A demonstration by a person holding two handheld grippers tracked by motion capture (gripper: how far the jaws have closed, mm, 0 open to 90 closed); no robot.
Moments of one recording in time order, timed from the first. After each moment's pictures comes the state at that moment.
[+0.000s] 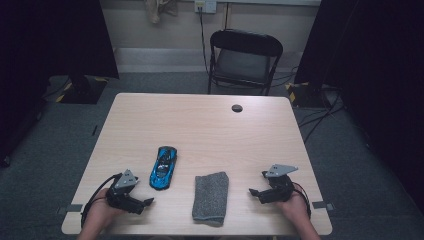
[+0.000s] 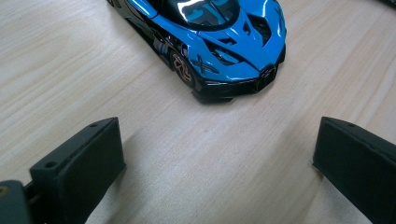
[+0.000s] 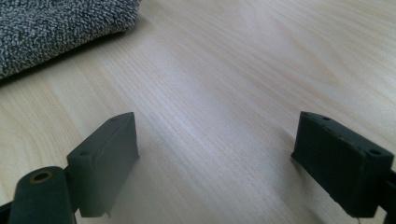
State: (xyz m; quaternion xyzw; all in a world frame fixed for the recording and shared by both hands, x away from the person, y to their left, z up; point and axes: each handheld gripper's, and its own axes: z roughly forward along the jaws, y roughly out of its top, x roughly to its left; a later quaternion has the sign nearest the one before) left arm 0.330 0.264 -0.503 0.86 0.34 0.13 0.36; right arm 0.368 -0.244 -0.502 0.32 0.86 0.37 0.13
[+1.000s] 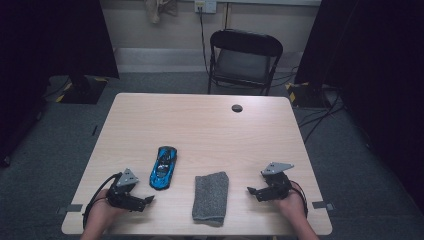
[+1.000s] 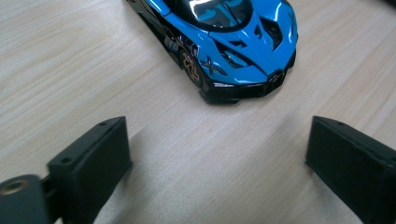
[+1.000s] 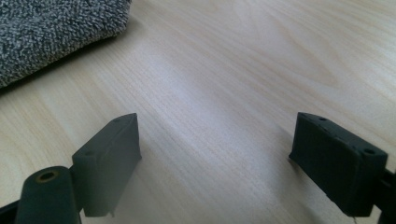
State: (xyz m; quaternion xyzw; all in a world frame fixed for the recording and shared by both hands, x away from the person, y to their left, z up) left arm 0.328 0.259 -0.496 0.85 0.39 0.13 0.34; right arm 0.372 -0.234 -0.497 0.34 0.86 0.35 0.13
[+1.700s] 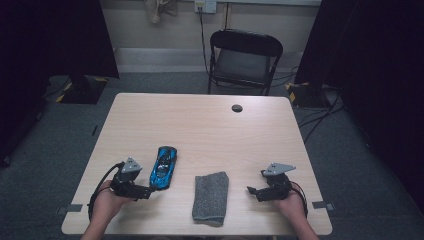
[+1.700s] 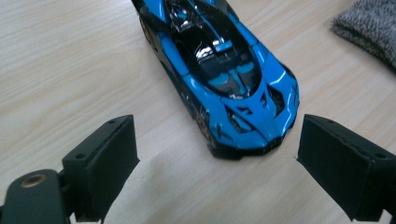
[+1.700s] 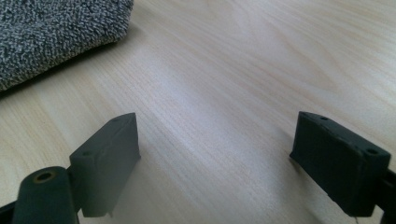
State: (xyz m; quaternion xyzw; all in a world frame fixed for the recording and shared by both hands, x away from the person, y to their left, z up) left arm 0.348 0.241 -0.467 0.83 0.42 0.14 0.33; right arm 0.370 -0.237 -0.502 0.34 0.85 0.37 0.14
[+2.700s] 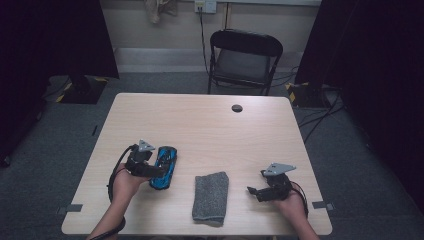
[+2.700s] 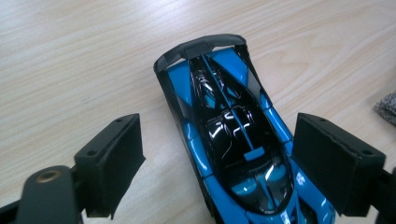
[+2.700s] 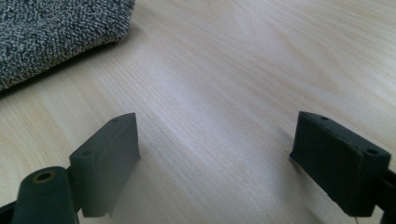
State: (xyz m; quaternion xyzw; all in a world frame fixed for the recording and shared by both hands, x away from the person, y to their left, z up) left arm 0.398 0.208 -0.454 0.81 0.47 0.17 0.32; right arm 0.371 -0.238 -0.502 0.33 0.86 0.37 0.13
